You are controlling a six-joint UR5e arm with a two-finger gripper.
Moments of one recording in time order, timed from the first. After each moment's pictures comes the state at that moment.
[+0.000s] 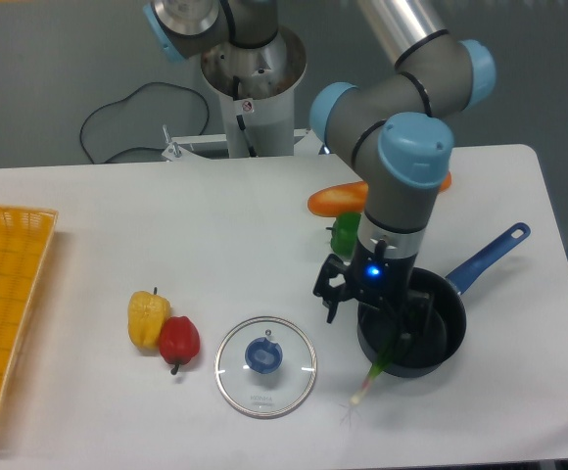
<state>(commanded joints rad) 2.52 -1.96 -1.54 -0.97 1.40 0.94</state>
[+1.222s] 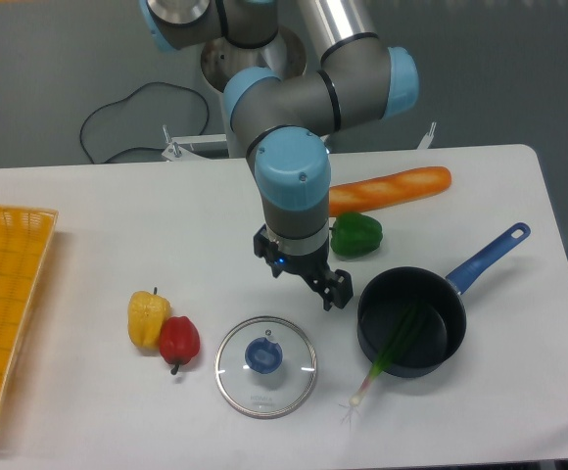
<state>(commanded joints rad) 2.38 -1.90 -1.52 -1.28 1.61 0.99</state>
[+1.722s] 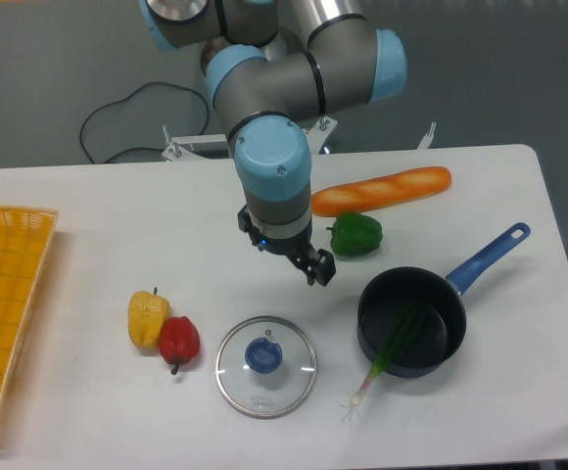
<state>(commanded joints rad) 2.38 -1.85 -1.53 -1.43 1.65 0.97</state>
